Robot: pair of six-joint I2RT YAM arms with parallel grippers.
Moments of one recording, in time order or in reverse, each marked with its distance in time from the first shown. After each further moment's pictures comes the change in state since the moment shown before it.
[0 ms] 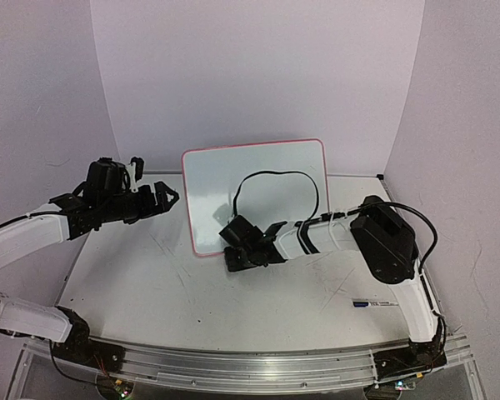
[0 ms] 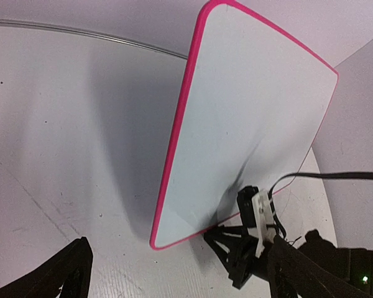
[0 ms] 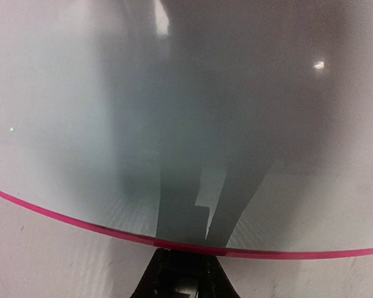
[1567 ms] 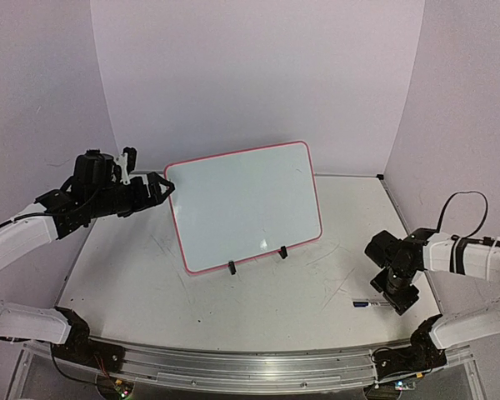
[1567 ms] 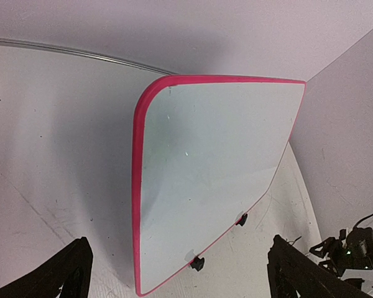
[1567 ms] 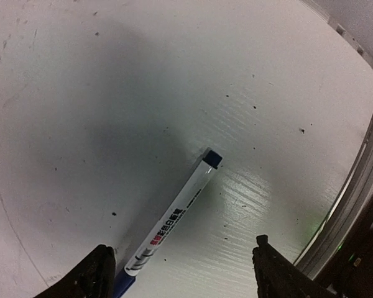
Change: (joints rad) left arm -0.004 -0.088 0.041 -0.062 0.013 -0.002; right arm -0.468 -1.076 -0.980 -0.713 0.017 1.005
